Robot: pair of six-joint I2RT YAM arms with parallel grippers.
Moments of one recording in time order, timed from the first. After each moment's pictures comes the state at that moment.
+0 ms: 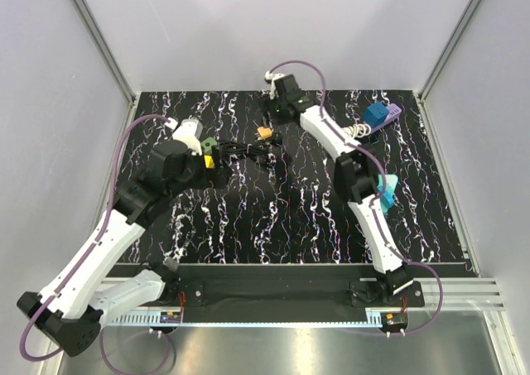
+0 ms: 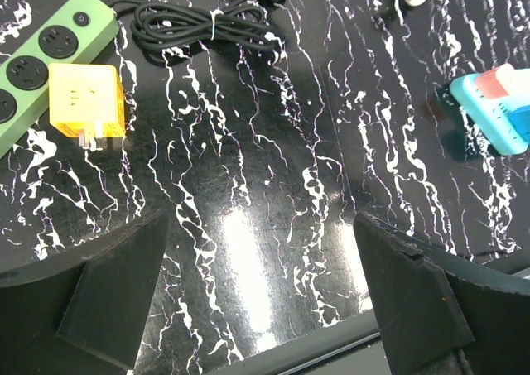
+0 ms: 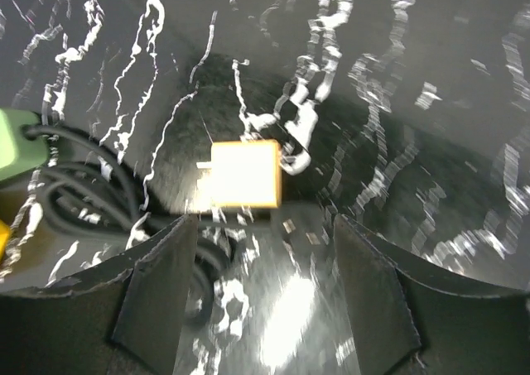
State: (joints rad) left arm -0.55 0.95 1.09 -0.68 -0.09 -0.40; right arm 0.48 2.49 2.38 -0.60 -0.06 0.16
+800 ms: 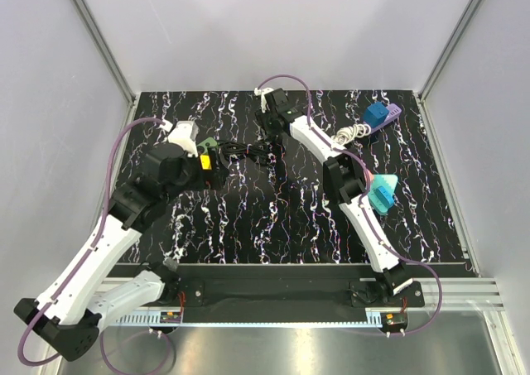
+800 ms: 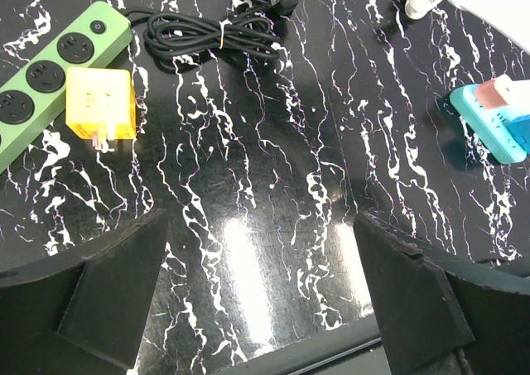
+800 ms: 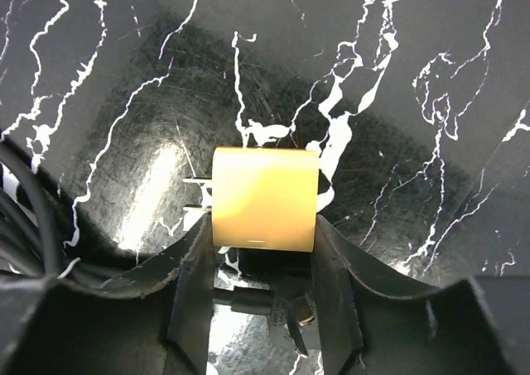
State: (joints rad) left arm -0.55 0.89 1.07 -0.69 -0.12 -0.40; right arm 0.53 2.73 2.55 -0.60 -0.02 0.03
